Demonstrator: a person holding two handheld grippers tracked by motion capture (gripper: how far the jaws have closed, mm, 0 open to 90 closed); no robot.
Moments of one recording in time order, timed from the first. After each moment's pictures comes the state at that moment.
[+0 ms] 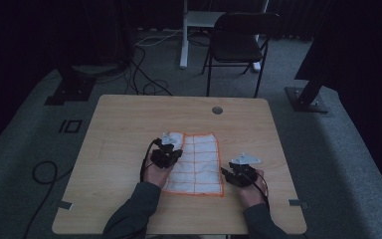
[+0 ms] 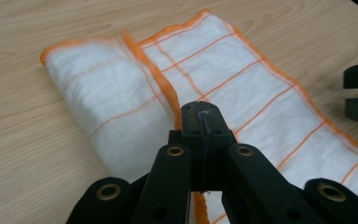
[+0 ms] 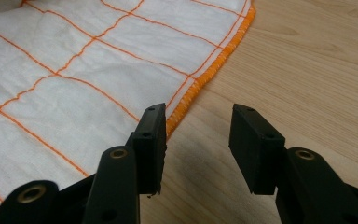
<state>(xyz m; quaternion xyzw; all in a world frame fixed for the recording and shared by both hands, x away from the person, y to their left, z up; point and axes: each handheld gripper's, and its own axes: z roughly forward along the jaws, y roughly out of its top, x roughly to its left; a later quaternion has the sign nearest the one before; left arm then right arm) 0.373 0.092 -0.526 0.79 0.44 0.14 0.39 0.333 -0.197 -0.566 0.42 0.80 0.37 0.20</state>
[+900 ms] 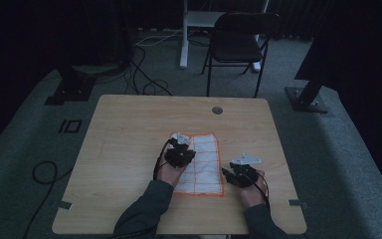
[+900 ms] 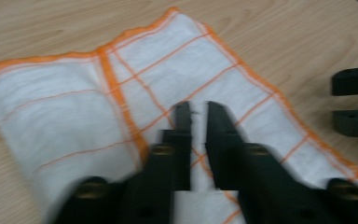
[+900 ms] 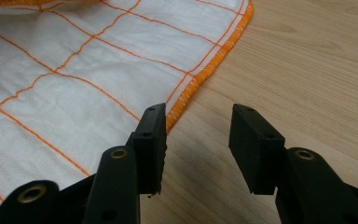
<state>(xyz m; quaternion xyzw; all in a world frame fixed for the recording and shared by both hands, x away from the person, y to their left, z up) 0.381 0.056 -0.533 0.81 0.43 0.14 0.38 0.332 -0.199 -0.567 0.42 0.80 0.37 0.20</state>
